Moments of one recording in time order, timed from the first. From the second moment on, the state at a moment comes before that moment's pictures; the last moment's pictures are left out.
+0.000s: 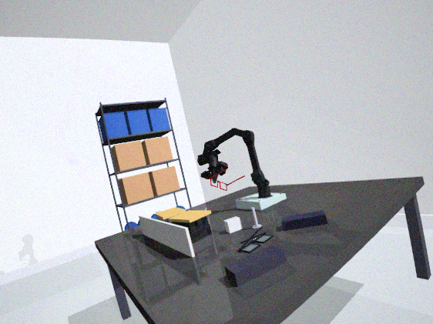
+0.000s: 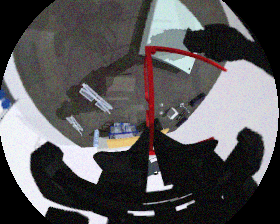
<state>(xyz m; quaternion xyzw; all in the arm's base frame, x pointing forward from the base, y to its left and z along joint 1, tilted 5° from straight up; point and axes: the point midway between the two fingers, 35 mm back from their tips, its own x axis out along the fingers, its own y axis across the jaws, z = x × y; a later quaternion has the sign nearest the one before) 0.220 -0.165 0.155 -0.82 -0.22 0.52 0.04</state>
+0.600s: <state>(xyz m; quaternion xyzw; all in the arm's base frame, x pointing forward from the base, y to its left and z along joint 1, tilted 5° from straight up) 0.234 -0.142 0.144 -0.75 -0.42 0.44 -0.26</state>
